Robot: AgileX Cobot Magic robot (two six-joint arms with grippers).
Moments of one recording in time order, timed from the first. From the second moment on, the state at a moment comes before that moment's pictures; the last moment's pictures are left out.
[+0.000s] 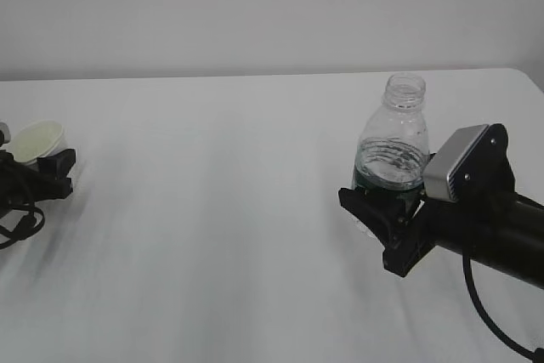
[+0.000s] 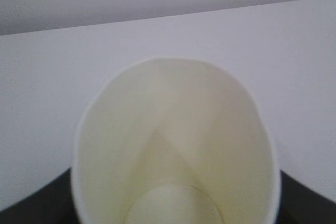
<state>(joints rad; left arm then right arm) 0.08 2.16 -0.64 0.23 -1.18 -0.03 0.22 1.79 -0.41 -0.58 -1.12 0.00</state>
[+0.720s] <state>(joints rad) 0.08 2.05 -0.56 0.41 -1.16 -0.03 0.22 1.79 -0.41 -0.58 -1.12 0.00</state>
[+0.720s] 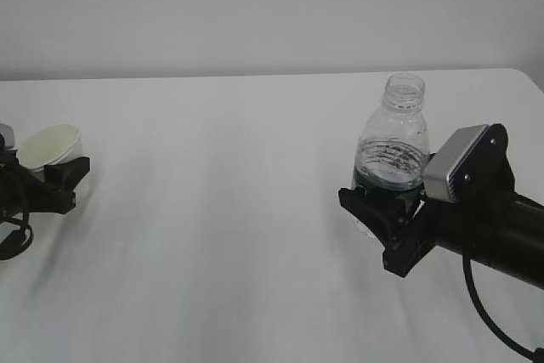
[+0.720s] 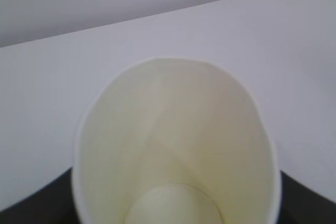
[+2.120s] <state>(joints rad) 0.06 2.00 -0.55 0.97 -1.15 -0.21 0.22 1.79 -0.41 -0.58 -1.12 -0.02</state>
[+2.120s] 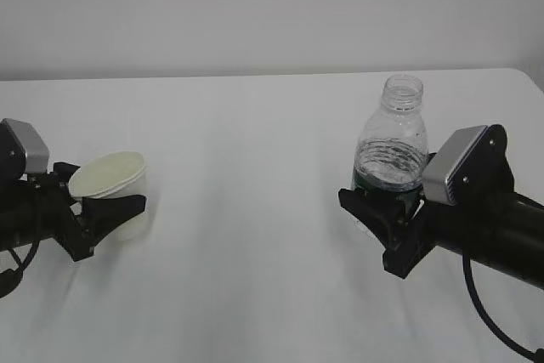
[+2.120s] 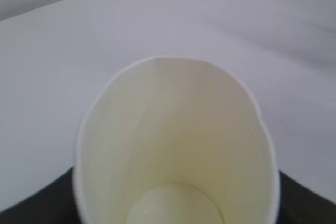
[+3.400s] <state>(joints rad) -0.34 1.87 -0.55 0.98 -1.15 -0.27 0.22 1.79 -0.41 -0.59 -1.12 -0.04</state>
